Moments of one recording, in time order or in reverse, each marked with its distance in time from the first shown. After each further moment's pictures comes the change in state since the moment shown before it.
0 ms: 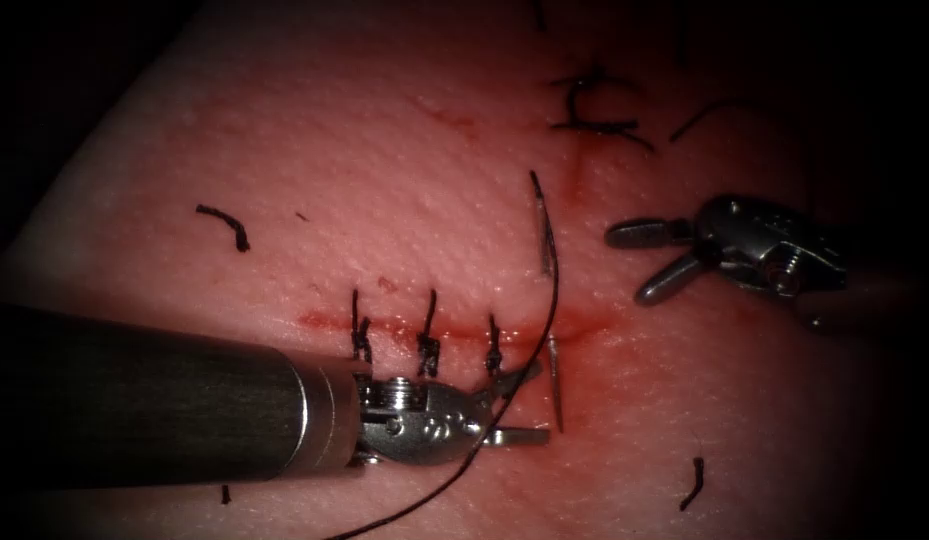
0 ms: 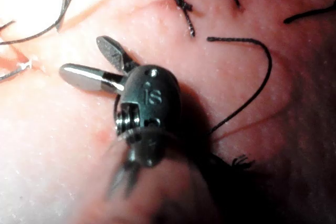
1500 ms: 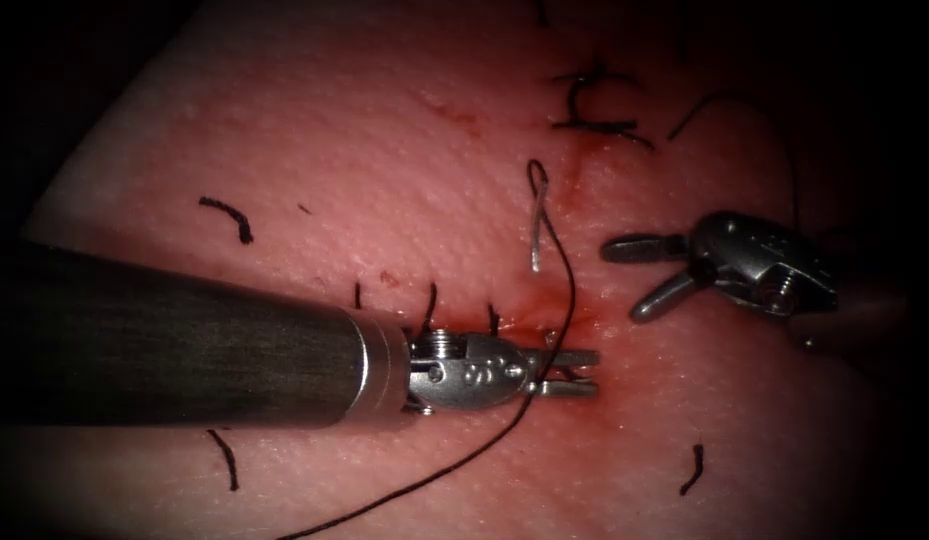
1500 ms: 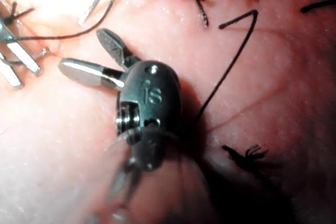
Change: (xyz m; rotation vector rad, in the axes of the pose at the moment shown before) right arm -0.002 -0.001 0.000 0.003 0.030 0.044; left arm -0.003 -0.003 0.005 -0.209 0.103 -0.324
